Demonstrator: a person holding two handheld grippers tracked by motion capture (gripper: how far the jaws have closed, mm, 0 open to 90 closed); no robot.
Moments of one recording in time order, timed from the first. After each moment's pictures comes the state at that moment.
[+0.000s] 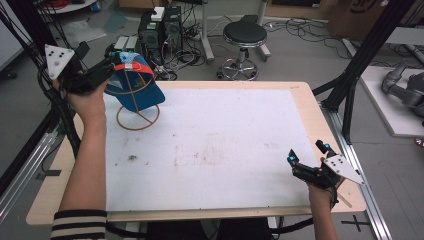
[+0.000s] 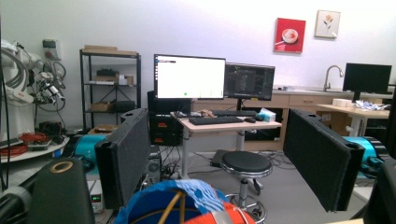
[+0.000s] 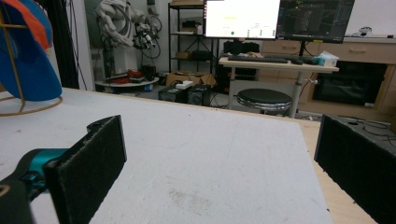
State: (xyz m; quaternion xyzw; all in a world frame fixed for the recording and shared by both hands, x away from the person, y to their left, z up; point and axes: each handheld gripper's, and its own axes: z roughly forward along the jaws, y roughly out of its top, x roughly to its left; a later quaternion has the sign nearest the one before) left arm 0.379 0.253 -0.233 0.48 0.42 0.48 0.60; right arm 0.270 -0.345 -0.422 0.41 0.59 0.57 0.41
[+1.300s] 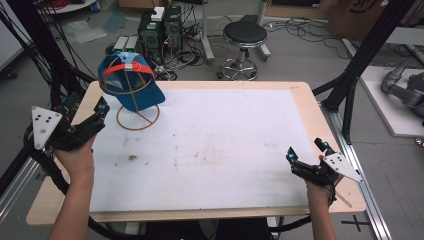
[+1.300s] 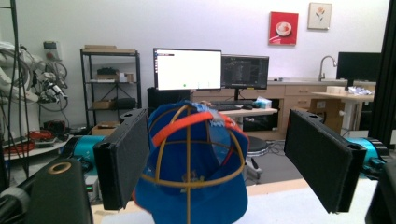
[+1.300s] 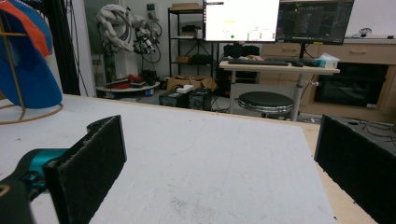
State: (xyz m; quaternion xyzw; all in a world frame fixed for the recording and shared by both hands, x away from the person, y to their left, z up) left arm 0.285 0.272 -0.304 0.49 0.40 0.49 0.60; right arm 0.275 -0.342 -0.421 0.41 0.58 0.58 0.40
